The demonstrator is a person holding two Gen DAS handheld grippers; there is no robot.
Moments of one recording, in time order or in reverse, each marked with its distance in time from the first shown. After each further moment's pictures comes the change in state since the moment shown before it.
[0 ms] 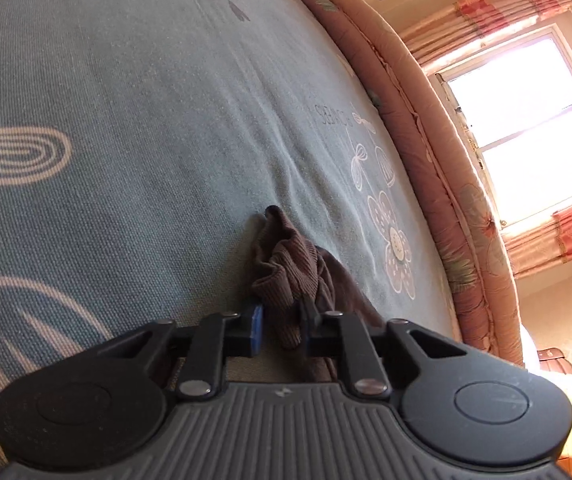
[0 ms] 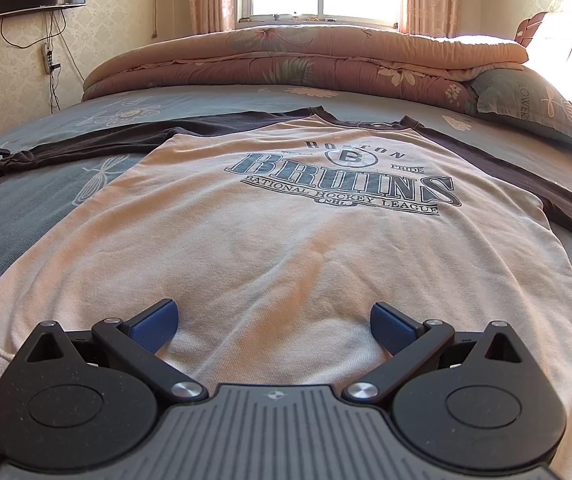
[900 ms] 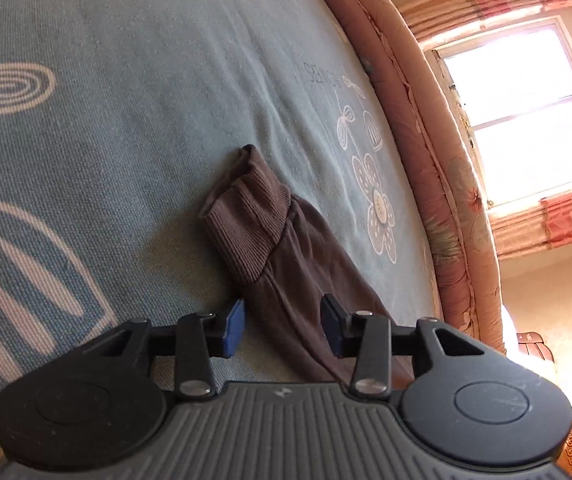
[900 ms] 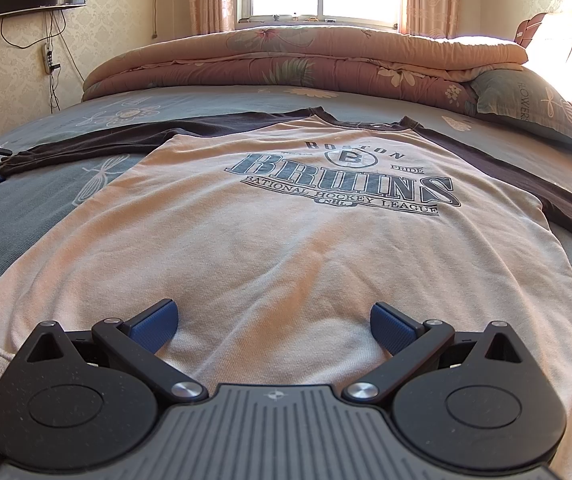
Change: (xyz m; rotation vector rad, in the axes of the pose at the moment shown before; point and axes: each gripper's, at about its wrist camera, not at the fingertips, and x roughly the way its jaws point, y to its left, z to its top) left arm 0.004 -0.008 -0.011 -0.069 0.094 -0.080; right arm -0.002 0.000 -0.001 -0.001 -0.002 0.000
